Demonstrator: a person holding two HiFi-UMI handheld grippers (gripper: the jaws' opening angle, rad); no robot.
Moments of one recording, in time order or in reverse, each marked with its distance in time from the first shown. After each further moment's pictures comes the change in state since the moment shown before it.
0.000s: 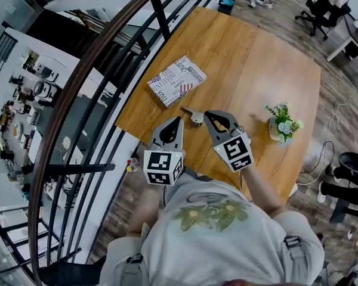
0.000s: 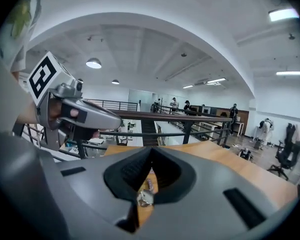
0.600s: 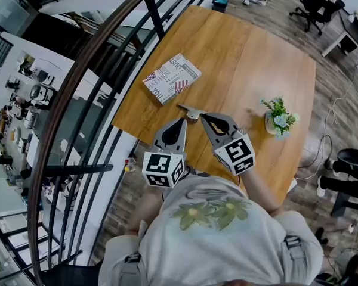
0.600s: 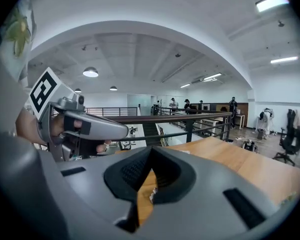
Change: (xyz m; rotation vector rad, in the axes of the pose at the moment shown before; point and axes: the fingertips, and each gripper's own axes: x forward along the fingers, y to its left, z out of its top) left arm -0.007 -0.030 -0.001 -0.075 -0.034 -0.078; right arm -0.026 0.014 0.004 0.093 -0.027 0.020
